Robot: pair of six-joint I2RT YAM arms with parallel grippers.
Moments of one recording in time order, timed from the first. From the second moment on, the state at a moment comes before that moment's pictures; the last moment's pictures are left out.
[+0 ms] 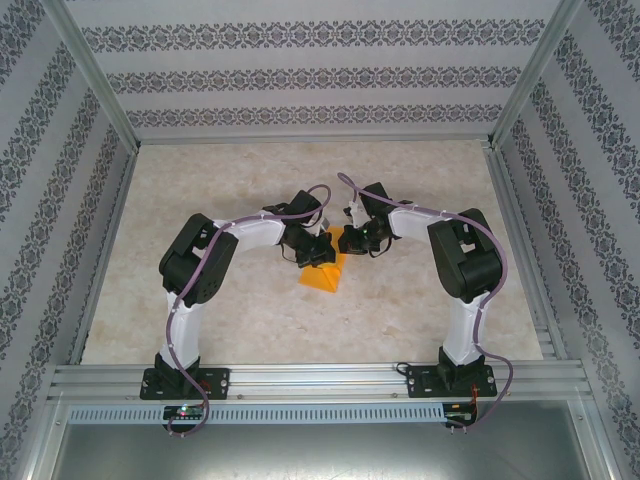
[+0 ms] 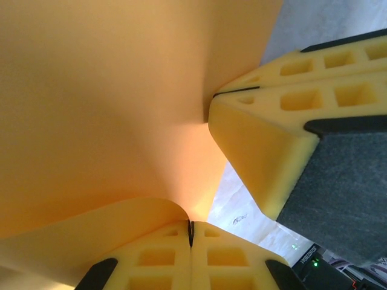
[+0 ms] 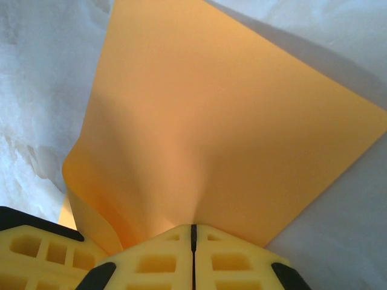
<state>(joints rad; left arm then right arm) -0.58 2.07 1.35 -0.44 0.62 -0.74 0.38 1.96 1.17 -0.43 -0.54 0.31</state>
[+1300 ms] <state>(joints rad) -0.58 2.08 1.35 -0.46 0.58 -0.69 0.38 1.96 1.17 -0.43 -0.54 0.31</state>
